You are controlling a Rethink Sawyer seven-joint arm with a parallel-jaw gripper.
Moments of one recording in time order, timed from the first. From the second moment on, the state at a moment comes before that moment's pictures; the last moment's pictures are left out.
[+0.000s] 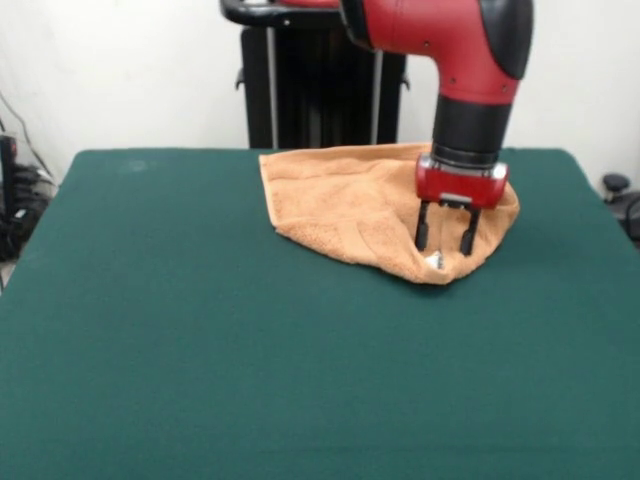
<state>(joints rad) 0.06 -0.44 -0.03 2.02 0.30 -0.24 1.76</state>
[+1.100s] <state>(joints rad) 0.05 -0.44 0.00 2.02 0.27 -0.29 1.76</state>
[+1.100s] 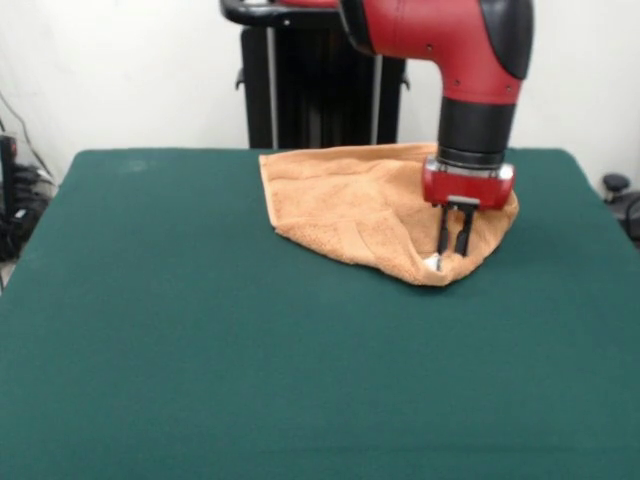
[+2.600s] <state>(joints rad) 0.24 -0.41 -0.10 1.99 0.56 -0.27 1.76</state>
